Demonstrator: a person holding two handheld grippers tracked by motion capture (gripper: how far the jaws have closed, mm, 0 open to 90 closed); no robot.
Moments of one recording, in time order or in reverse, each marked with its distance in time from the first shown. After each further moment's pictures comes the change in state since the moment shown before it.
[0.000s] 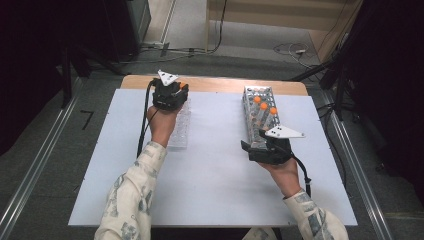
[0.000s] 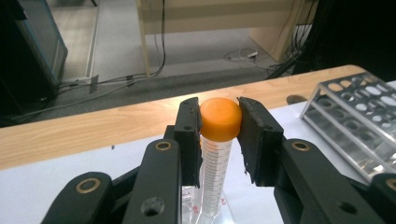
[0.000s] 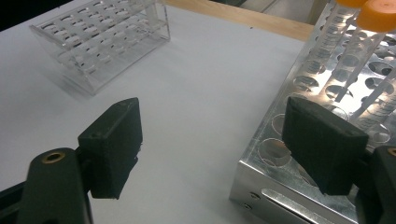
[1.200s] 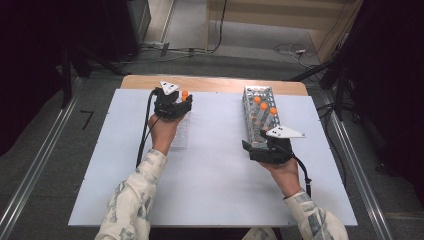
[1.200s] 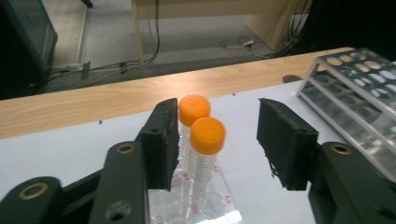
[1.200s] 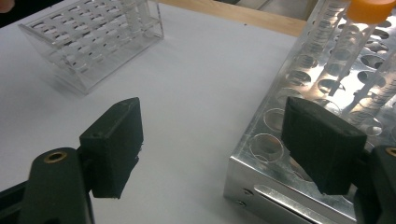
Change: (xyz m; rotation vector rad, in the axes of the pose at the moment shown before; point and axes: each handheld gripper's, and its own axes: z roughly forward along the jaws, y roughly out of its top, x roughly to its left) left arm -0.006 -0.022 -0.002 0.026 -0.027 -0.010; right arm -0.004 -0.003 0.001 0.004 -0.015 0.013
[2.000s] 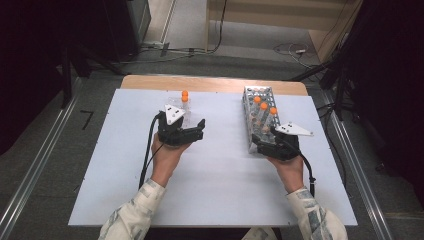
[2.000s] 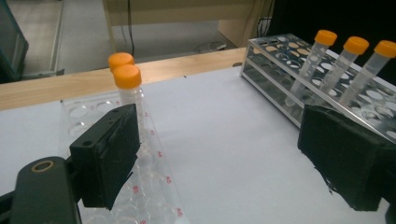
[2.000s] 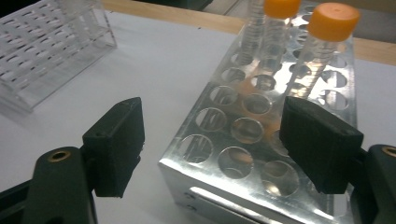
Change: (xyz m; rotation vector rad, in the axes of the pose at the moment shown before) left arm -0.041 -0.039 -0.055 -0.025 -0.101 0.017; right arm -0.025 -0.004 0.002 -0.030 -0.114 0.068
